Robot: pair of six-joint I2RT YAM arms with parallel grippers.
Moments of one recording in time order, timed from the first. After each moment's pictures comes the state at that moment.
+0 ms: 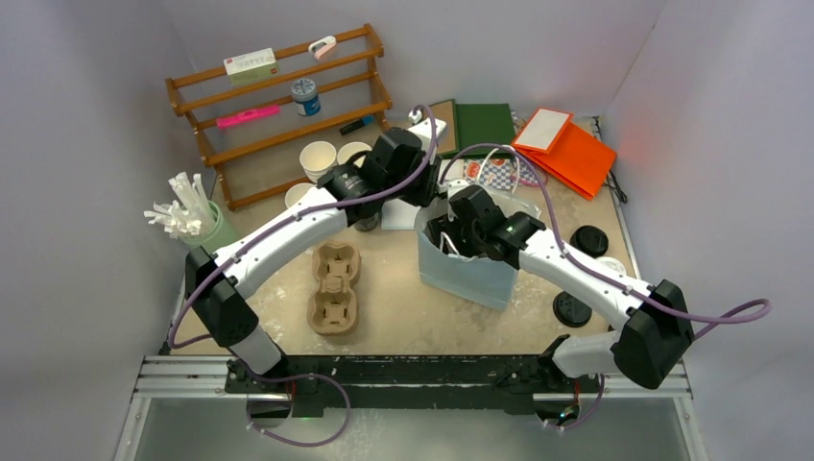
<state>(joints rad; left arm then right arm) -0.82 1.63 1.59 -0.54 -0.06 -0.27 0.73 1.35 1.05 -0.64 0.09 0.24</state>
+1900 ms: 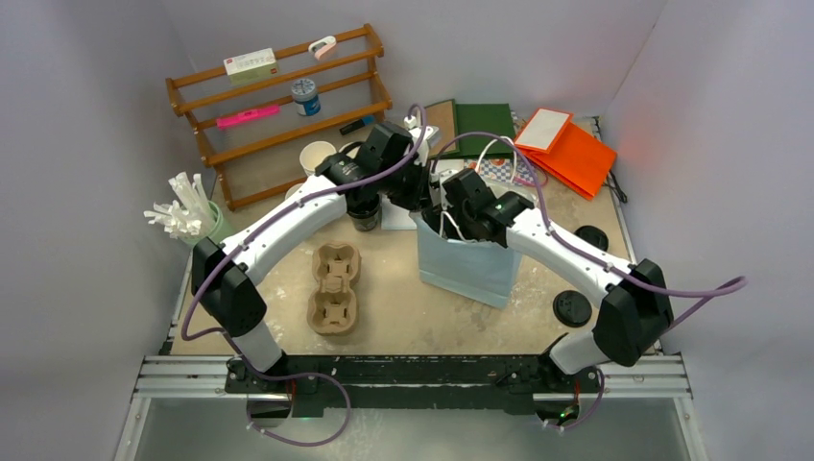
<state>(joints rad) -0.72 1.68 1.64 -0.68 0.23 -0.33 0.68 1.48 1.19 -0.71 0.01 0.20</state>
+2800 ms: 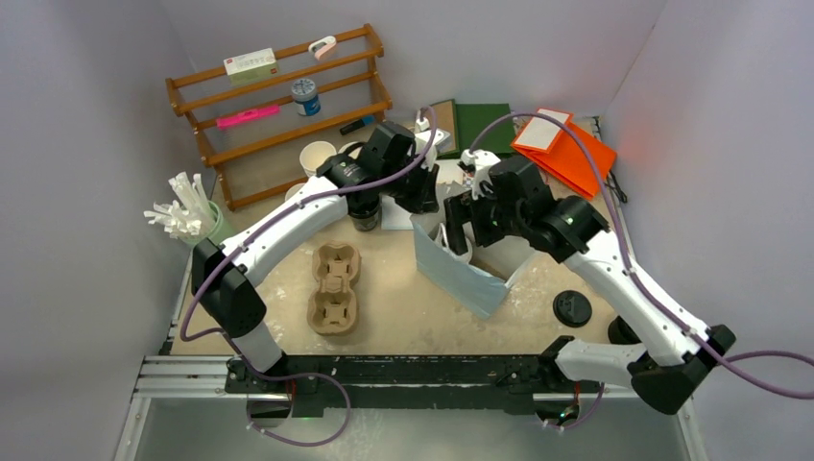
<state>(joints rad) -0.73 1.68 1.65 -0.67 0.31 -0.21 0.68 1.21 1.36 -0.93 -0.06 0.25</state>
